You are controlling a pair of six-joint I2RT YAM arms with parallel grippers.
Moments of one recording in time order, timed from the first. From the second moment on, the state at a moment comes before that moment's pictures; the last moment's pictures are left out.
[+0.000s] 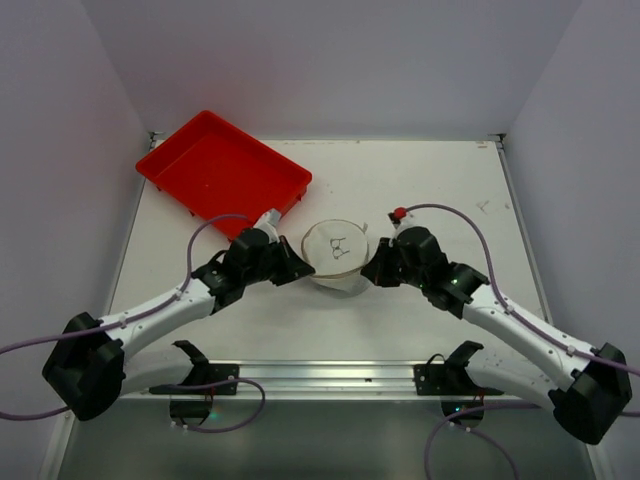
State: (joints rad) left arm -0.68 1.18 0.62 0.01 0.18 -0.97; right arm 0.76 1.03 0.73 -0.34 0.00 0.66
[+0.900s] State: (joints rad) left arm -0.67 0.86 0.59 -0.32 0.09 -0.81; right arm 0.72 0.82 0.77 -0.53 -0.05 0.42
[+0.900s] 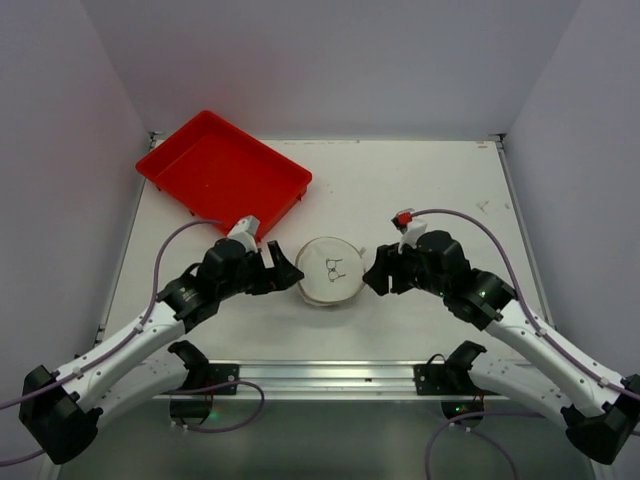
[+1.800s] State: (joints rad) left arm -0.64 1.13 0.47 -0.09 -0.01 -0.86; right arm 0.80 1.29 0.84 -0.36 0.06 0.49
